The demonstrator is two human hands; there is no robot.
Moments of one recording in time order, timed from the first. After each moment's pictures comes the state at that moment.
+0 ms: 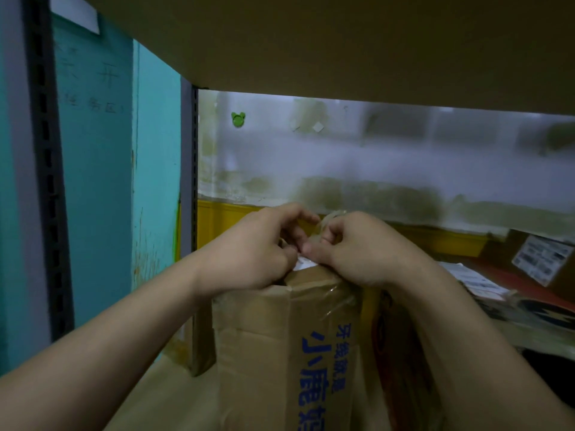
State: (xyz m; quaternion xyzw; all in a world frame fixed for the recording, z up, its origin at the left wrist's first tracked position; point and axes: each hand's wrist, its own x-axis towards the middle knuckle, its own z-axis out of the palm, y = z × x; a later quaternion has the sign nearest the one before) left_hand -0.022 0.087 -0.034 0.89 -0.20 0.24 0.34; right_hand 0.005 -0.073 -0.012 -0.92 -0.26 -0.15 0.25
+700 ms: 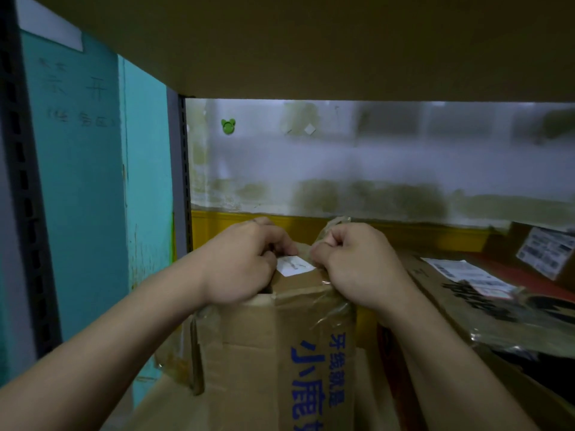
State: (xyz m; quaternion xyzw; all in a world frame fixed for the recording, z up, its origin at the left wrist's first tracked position) left_hand -0.016 0.100 -0.027 0.95 -0.16 0.22 0.16; right_hand 0.020 -0.070 -0.036 -0.86 -0.23 -0.24 0.38
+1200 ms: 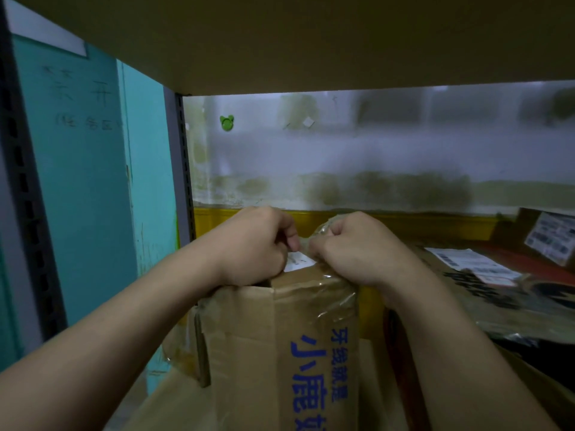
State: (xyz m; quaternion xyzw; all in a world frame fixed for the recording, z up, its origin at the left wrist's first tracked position) left_hand -0.012 0.081 -0.015 0.95 -0.13 0.22 0.15; right_hand 0.018 -0.075 -0.024 -0.89 -0.22 -0.15 0.38
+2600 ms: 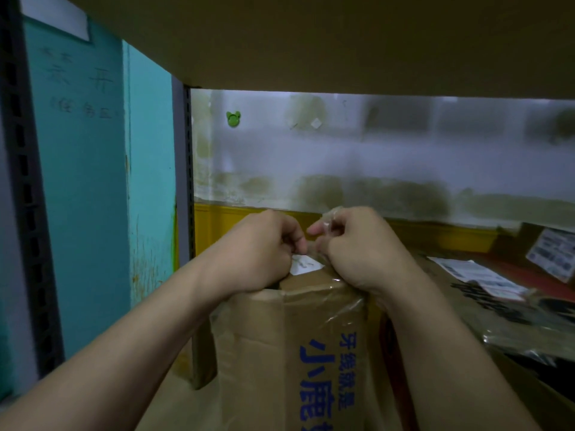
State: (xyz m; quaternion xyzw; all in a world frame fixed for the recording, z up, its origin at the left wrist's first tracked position) left_hand -0.002 0.086 -0.031 0.93 -0.10 0.25 0.23; right_hand 0.026 -0.063 -0.027 -0.86 -0.24 -0.20 0.41
